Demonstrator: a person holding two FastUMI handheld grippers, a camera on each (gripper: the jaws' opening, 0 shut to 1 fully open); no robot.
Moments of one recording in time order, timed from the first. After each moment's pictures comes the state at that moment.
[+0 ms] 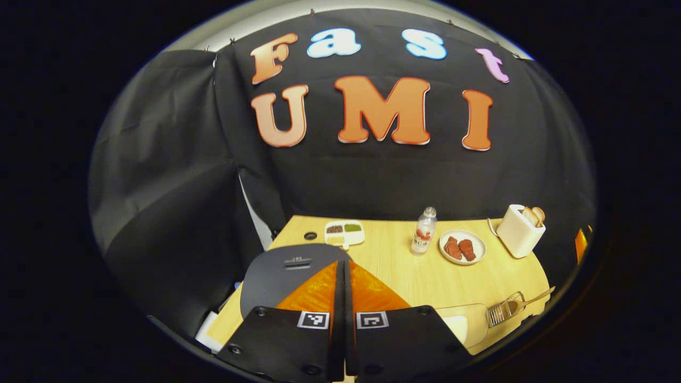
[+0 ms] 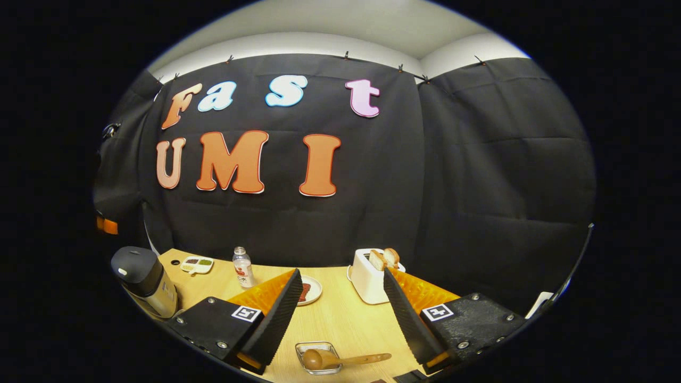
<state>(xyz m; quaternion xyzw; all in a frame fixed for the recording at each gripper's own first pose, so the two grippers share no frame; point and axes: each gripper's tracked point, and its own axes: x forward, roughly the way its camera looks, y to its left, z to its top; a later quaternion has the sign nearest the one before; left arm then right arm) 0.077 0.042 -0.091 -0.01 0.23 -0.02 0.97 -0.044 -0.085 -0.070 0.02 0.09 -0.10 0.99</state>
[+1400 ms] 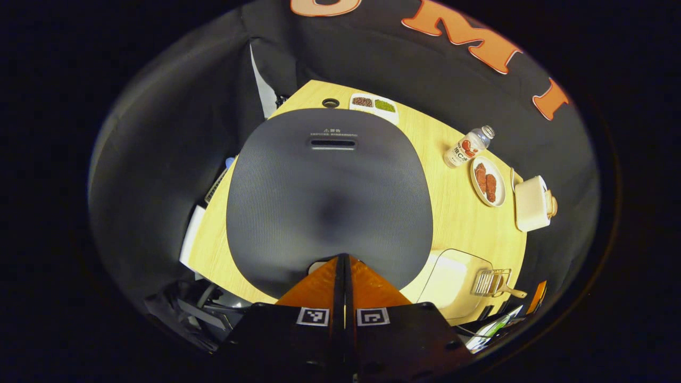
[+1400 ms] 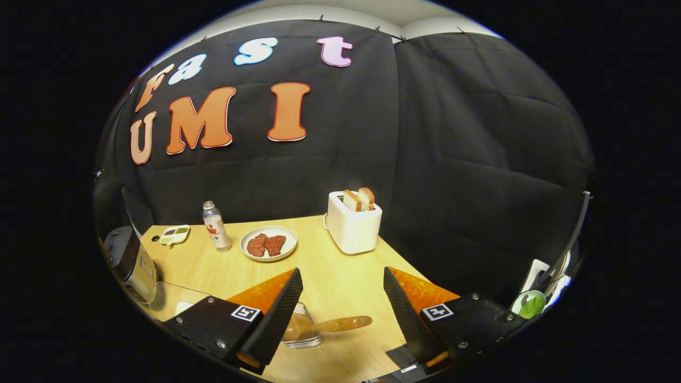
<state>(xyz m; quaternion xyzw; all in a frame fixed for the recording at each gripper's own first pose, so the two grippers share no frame) 0.047 0.088 -0.204 -0.09 0.54 -0.01 0.84 -0.073 -0.104 -0.174 0.06 0.23 -0.14 0.96</state>
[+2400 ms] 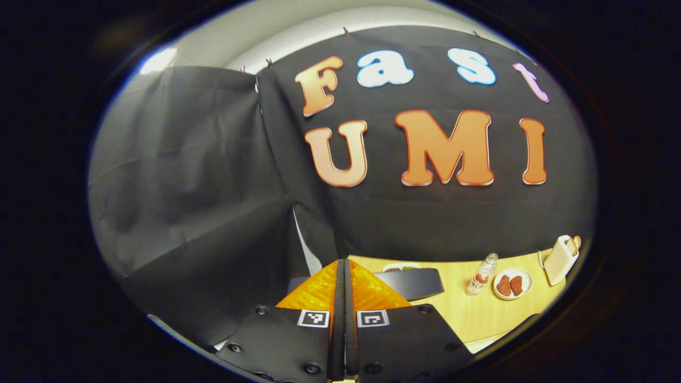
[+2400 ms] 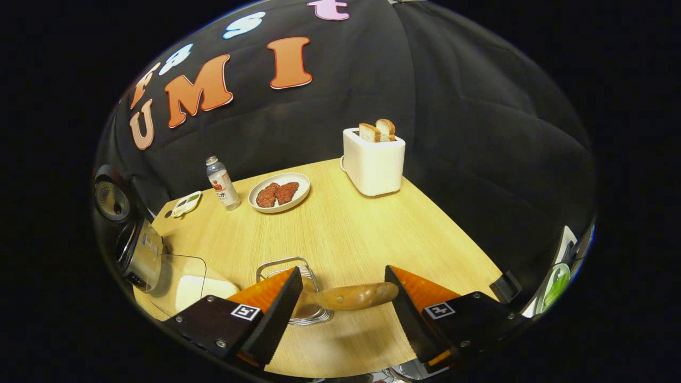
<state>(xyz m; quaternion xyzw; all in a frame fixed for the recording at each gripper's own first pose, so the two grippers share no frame) 0.123 0.133 0.042 0.02 0.05 0.11 0.99 -0.082 -0.087 -0.269 0.12 0.36 -0.08 0.92</state>
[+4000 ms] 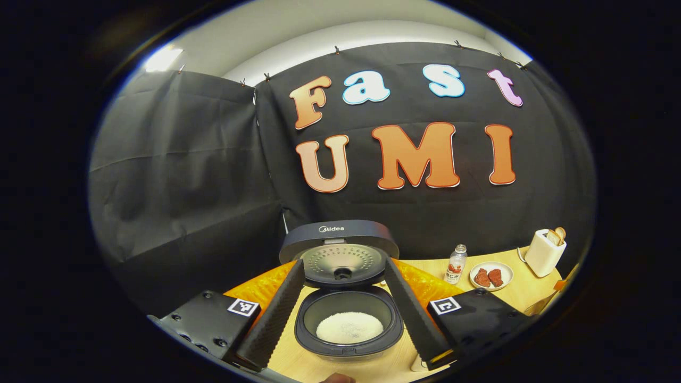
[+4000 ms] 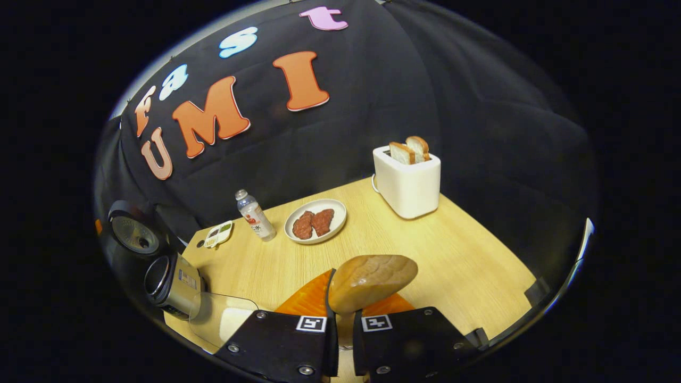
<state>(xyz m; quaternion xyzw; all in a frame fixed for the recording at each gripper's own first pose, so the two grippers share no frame) 0.035 0.090 -0.004 0.02 0.05 0.08 1.00 -0.026 -0.052 -0.191 0.17 0.29 -0.03 0.94</state>
